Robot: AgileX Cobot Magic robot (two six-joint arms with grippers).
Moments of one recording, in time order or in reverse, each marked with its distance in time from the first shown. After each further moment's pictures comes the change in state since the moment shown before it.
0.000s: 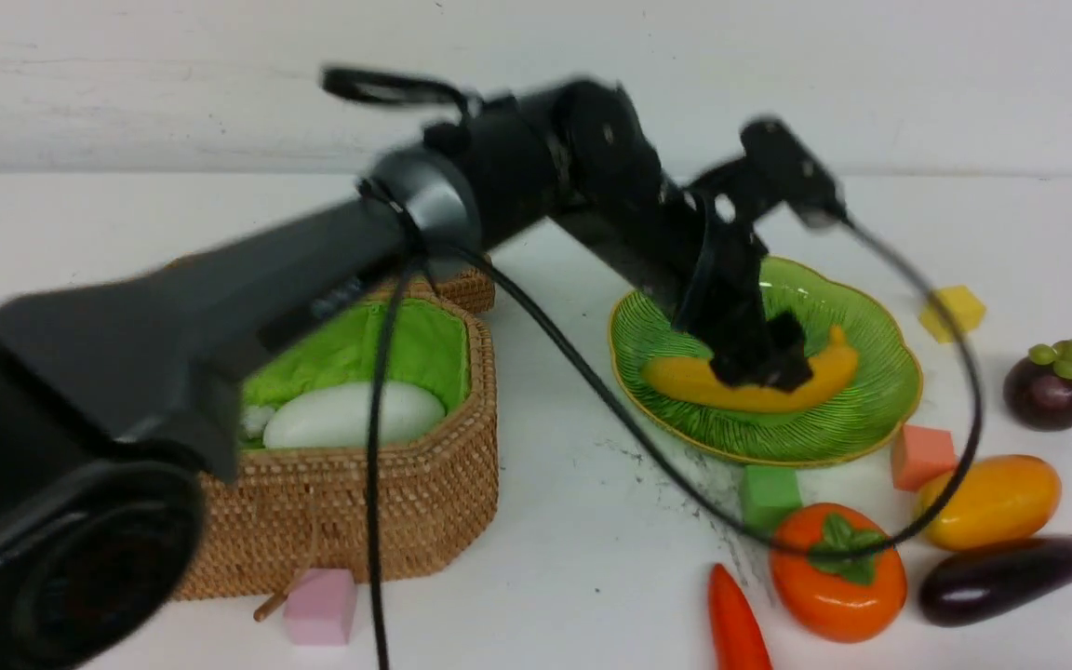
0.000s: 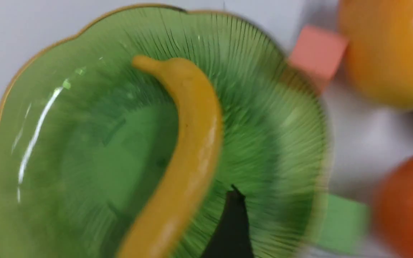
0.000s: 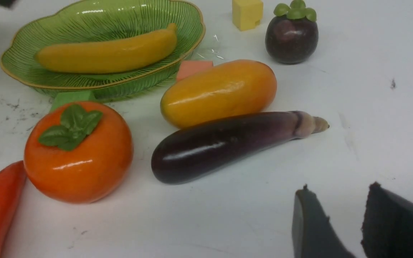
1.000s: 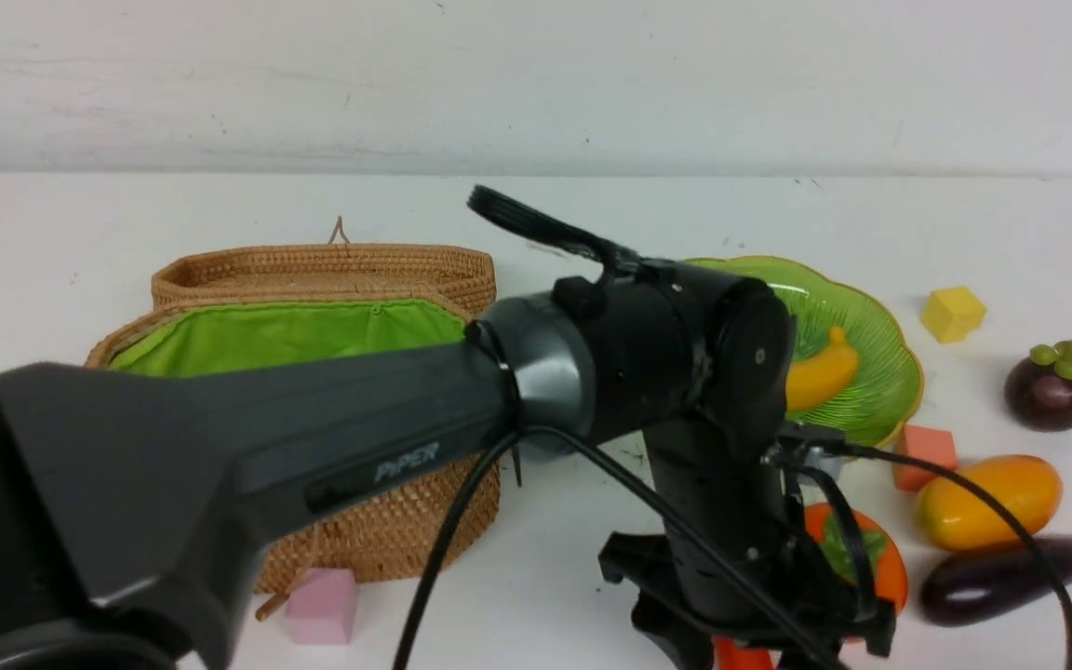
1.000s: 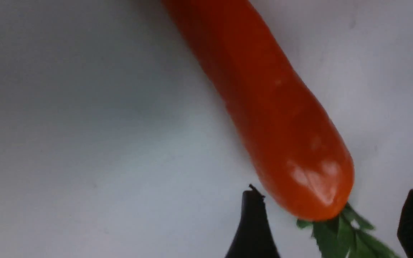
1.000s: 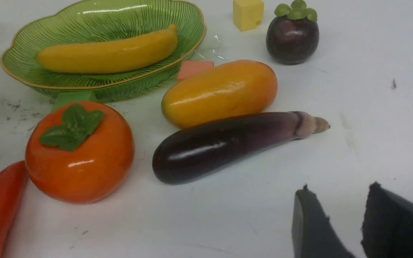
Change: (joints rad) right arm 0.000 0.000 0.000 0.000 0.000 0.000; left arm -0.251 -0.047 0.350 0.169 0.193 -1.082
